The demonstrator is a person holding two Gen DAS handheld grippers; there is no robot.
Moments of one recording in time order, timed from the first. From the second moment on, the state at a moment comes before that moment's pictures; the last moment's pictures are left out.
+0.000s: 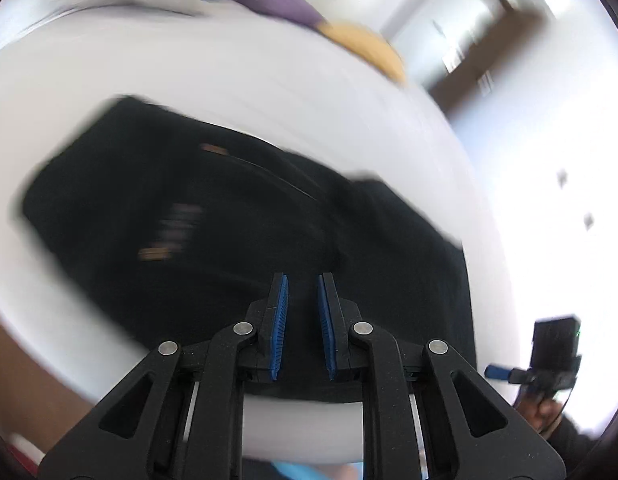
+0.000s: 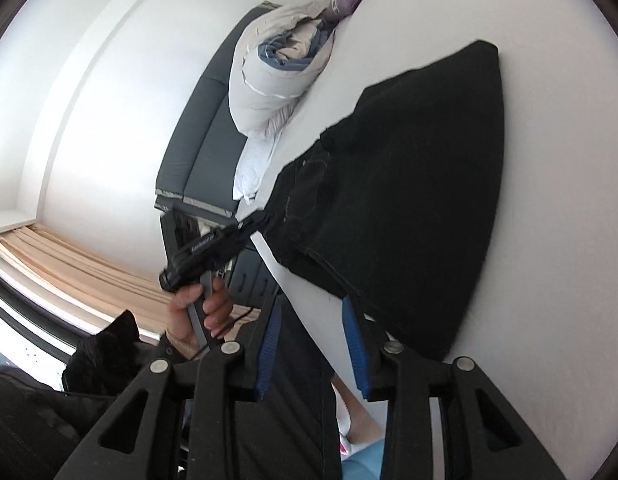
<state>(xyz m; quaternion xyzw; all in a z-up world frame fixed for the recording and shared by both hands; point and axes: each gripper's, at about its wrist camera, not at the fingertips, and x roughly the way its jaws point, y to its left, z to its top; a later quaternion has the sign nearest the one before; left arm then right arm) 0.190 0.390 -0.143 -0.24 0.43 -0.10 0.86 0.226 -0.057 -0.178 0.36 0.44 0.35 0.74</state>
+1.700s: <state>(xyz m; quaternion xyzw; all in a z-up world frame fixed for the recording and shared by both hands) 0.234 0.420 -0.106 -0.27 0.36 -0.02 0.90 0.287 -0.065 -0.221 0.38 0.49 0.24 0.75</state>
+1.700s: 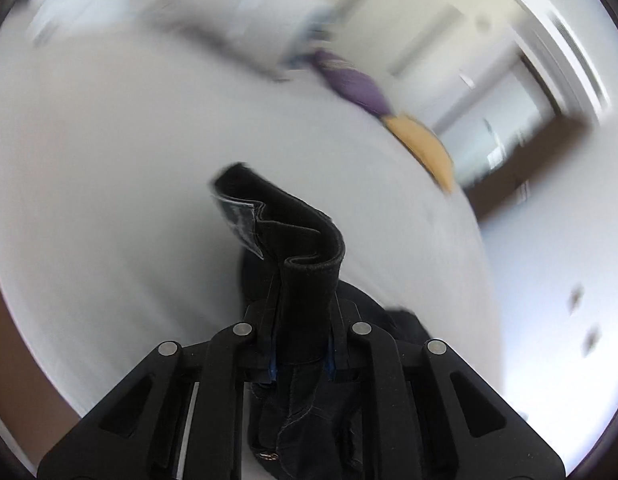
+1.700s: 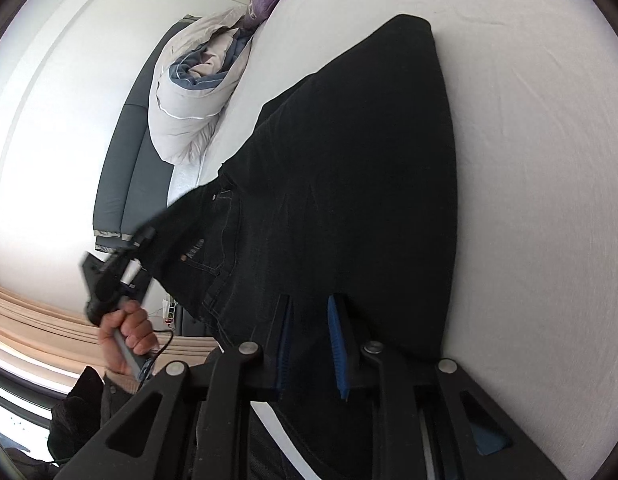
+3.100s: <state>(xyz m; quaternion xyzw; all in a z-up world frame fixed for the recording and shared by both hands) 0.133 0.061 -0.172 0.36 0.31 -0.19 0.86 0.325 -0.107 -0.177 0.38 0.45 0.25 0.76</state>
